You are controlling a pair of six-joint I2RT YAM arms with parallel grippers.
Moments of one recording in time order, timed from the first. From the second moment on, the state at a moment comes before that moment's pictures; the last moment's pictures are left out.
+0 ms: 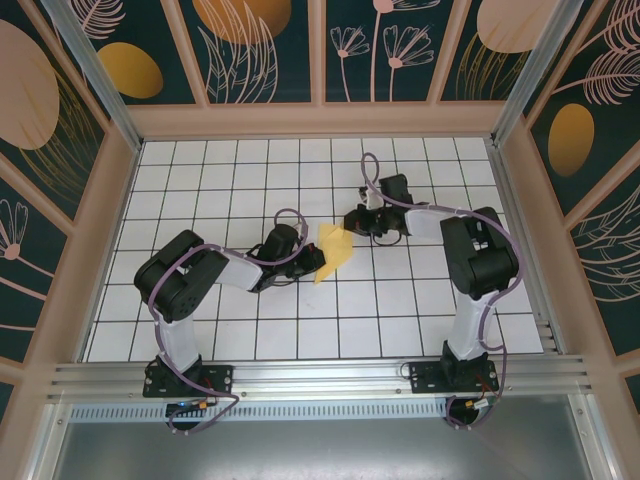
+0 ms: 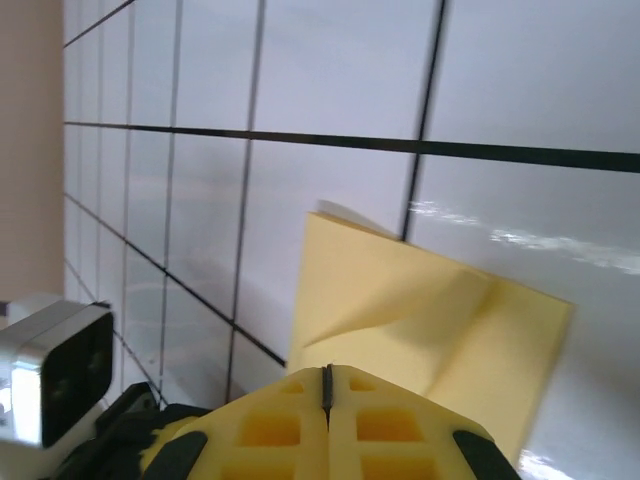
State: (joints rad) left arm -0.67 1.88 0.72 0.50 0.31 -0.96; right arm 0.36 1.91 1.07 -0.04 -0.70 0.51
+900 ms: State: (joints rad) left arm -0.68 1.88 0.72 0.48 0.31 -0.95; right arm 0.31 2.11 1.27 -0.14 -0.67 0.49
